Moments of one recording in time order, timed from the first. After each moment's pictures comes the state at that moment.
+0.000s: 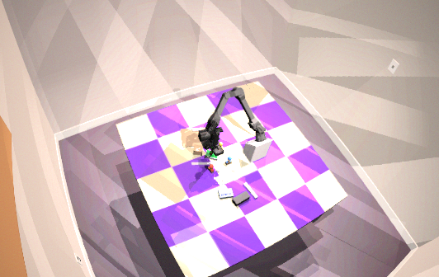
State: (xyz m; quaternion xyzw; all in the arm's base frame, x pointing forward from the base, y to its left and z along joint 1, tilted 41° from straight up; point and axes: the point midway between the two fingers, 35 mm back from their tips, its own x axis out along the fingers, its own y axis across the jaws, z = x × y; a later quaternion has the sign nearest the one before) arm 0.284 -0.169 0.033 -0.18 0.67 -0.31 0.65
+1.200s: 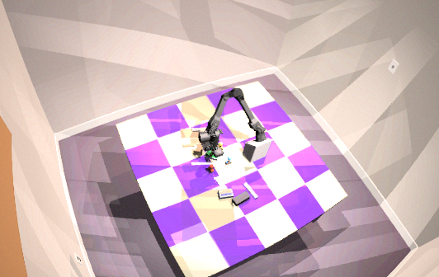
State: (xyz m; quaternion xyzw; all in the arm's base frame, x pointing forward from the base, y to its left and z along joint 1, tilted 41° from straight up) arm 0.280 -0.180 0.019 -0.18 0.67 -0.31 0.65
